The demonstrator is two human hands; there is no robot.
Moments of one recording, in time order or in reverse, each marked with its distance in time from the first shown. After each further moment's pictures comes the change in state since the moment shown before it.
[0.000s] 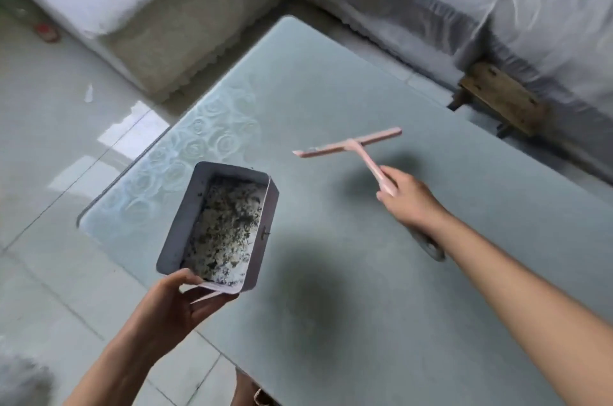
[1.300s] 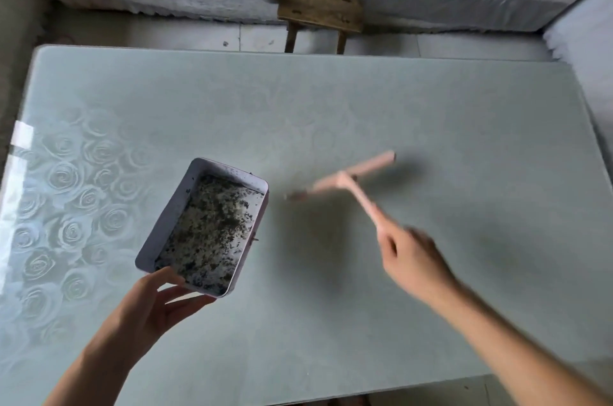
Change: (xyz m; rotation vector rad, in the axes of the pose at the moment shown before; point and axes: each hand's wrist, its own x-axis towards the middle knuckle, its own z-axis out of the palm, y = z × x) left_hand 0.048 0.048 0.132 0.751 -0.190 -0.098; right_hand -0.174 0.099 0.033 -0.054 0.240 0.484
